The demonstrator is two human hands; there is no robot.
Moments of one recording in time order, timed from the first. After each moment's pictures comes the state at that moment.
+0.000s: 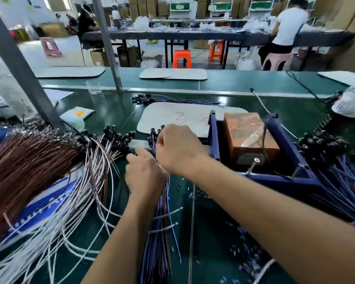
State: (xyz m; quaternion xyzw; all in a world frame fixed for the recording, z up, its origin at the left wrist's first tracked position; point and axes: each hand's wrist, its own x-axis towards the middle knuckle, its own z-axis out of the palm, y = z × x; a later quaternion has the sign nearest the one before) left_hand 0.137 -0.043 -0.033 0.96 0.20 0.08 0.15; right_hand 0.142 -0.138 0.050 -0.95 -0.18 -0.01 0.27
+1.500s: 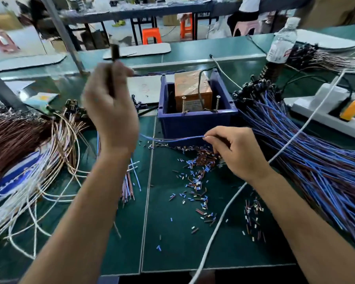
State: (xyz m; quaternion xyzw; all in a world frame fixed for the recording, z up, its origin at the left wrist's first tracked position) left_hand 0.058 -0.115 0.038 0.73 -0.10 0.49 0.47; right_hand 0.018 -0.358 -0.034 -0.87 -0.22 -0.23 0.37
